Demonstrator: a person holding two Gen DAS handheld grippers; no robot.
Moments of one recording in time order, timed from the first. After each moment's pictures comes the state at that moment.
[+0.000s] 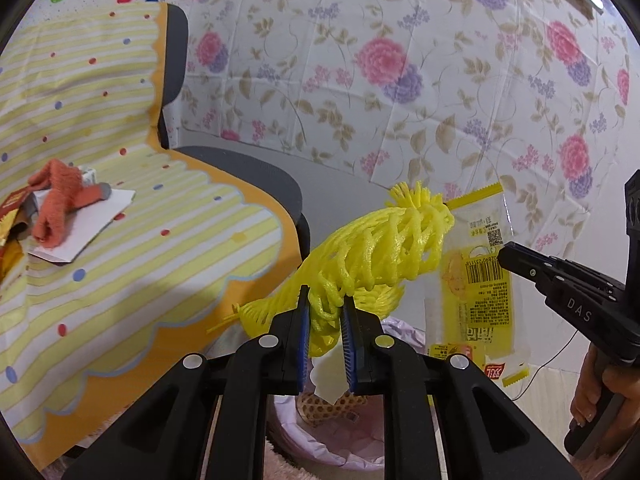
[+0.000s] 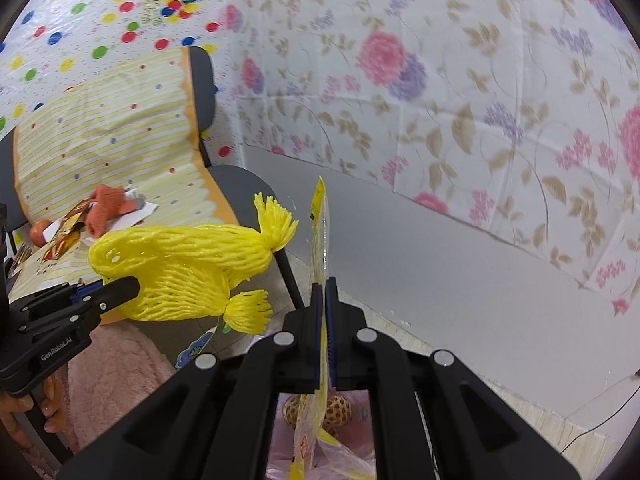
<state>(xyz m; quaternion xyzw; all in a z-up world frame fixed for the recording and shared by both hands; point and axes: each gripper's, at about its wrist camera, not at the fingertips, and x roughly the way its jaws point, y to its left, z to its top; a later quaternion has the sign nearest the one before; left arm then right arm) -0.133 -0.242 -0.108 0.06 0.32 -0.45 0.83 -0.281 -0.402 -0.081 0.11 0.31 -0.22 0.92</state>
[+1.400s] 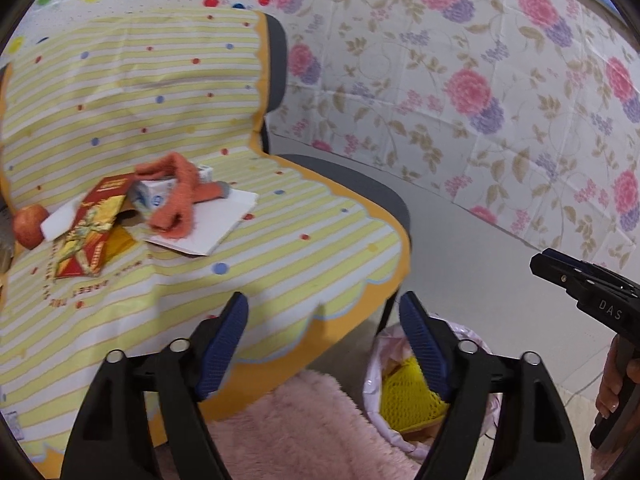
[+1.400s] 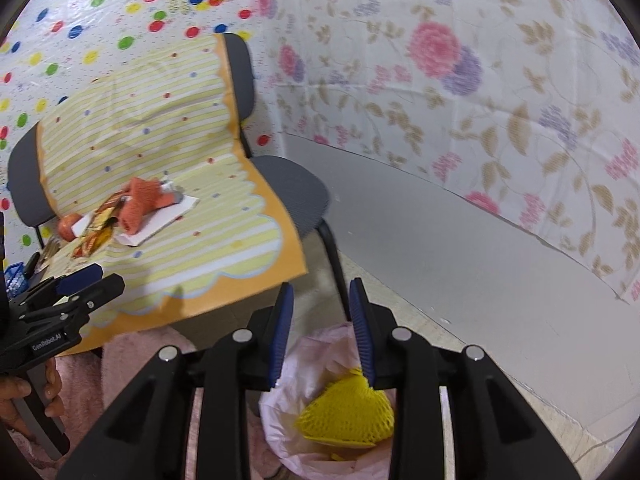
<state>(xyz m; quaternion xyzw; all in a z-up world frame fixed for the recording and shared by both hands) -0.102 -0.154 -0.080 0.05 0.31 -0.33 0.89 -0.234 -0.369 -0.064 0.12 0.32 -0.13 0.93</state>
